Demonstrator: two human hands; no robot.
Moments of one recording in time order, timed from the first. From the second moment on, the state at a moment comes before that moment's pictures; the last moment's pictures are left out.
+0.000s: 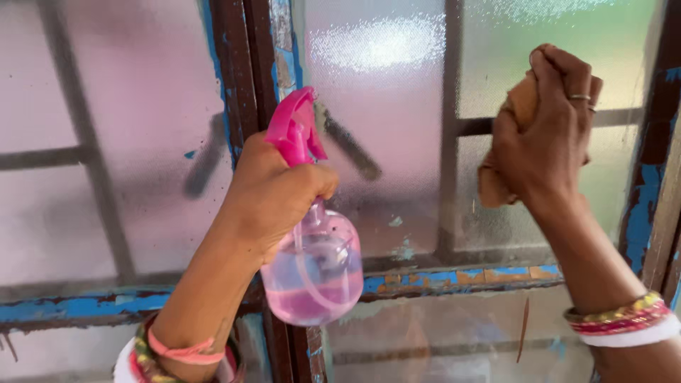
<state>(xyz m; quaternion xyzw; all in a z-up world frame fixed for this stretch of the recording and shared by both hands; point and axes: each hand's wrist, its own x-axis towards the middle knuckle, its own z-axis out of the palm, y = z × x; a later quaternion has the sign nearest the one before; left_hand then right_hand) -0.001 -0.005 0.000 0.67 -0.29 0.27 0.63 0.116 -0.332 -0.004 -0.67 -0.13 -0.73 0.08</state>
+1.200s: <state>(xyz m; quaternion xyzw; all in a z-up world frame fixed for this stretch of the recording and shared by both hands) -0.017 -0.061 -0.008 0.71 -0.22 0.27 0.62 0.098 -0.414 0.007 -0.66 -0.12 -0.73 0.08</state>
